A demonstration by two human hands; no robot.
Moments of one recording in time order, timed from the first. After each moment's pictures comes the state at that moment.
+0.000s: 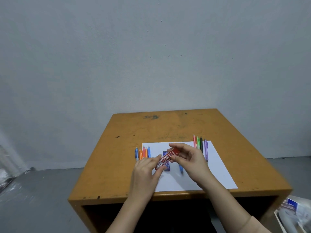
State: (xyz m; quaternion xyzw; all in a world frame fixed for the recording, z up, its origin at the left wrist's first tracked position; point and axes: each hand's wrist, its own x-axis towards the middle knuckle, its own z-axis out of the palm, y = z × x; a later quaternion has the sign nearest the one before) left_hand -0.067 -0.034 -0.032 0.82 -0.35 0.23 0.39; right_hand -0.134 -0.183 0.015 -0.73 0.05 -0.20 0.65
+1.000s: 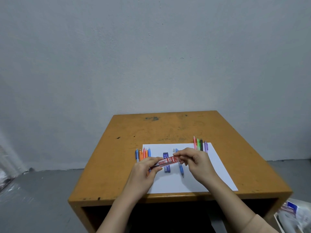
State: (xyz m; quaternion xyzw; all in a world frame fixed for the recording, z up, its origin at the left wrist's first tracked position) left_hand -0.059 -0.020 -0.009 0.84 -0.36 0.06 0.41; right_hand -0.135 -0.204 0.009 -0.87 0.03 -0.24 0.42
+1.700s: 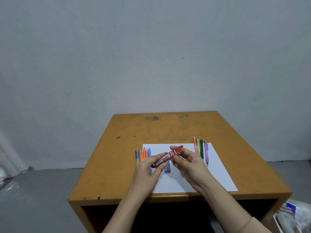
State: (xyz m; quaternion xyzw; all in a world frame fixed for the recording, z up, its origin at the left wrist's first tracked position) left_hand -0.073 -0.030 -0.004 0.80 -0.30 0.04 0.52; right_hand -0.131 -0.178 0.008 -0.55 0.07 -0.14 0.82
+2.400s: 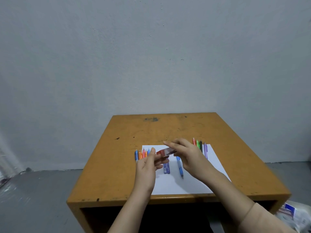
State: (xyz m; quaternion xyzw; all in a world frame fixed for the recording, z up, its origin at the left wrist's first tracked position) left_hand -0.080 -0.047 0.015 0.64 -0.12 -0.11 0.75; right_hand -0.117 -0.205 0.020 -0.92 -0.13 -0.29 0.24
